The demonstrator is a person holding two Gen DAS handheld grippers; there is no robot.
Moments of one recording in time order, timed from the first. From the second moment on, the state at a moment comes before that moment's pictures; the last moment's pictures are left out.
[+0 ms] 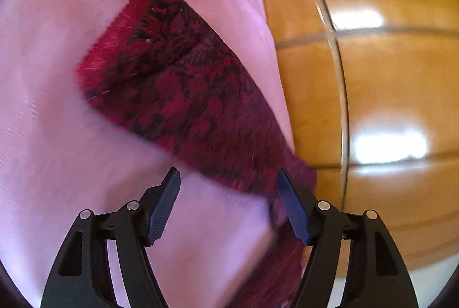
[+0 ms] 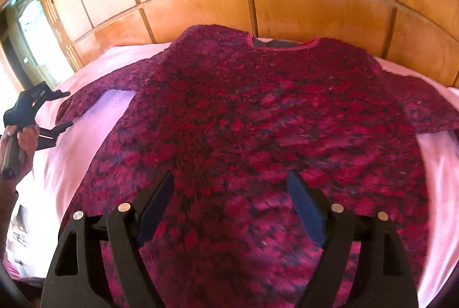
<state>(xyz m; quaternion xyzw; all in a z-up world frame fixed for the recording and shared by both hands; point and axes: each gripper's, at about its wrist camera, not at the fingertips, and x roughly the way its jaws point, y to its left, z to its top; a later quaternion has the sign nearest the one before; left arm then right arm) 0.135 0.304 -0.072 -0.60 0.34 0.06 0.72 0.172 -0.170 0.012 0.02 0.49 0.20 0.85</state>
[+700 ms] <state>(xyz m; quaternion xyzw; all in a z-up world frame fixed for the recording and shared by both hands) 0.175 0.338 -0.034 -0.39 0.35 0.20 0.83 0.167 -0.151 -0.028 -0.02 0.50 0.17 0.85</state>
